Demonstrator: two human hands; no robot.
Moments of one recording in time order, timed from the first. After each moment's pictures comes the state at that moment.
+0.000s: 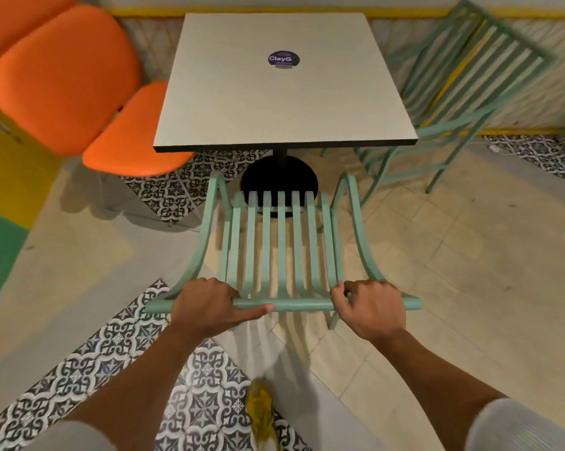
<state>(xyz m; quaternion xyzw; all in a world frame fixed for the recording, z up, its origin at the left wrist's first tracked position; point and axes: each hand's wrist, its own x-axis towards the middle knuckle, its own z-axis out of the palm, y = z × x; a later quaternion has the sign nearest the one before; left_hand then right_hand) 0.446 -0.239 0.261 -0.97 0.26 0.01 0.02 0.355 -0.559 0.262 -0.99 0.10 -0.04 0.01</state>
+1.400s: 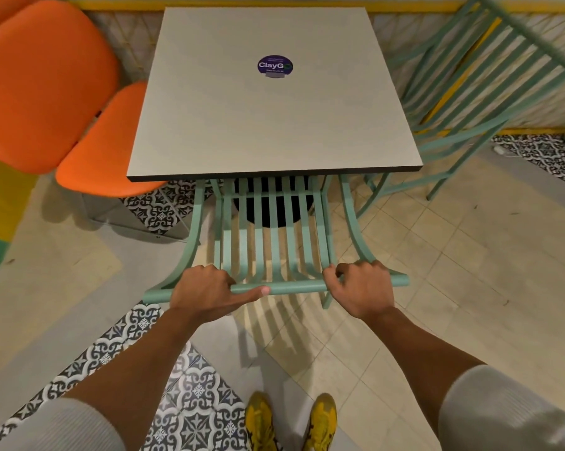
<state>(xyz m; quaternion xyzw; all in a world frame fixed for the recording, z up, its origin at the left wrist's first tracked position) 0.591 -0.297 0.267 -0.97 0.22 0.07 0.00 0.512 -0.609 0.281 -0.99 0.06 0.08 -0.07</state>
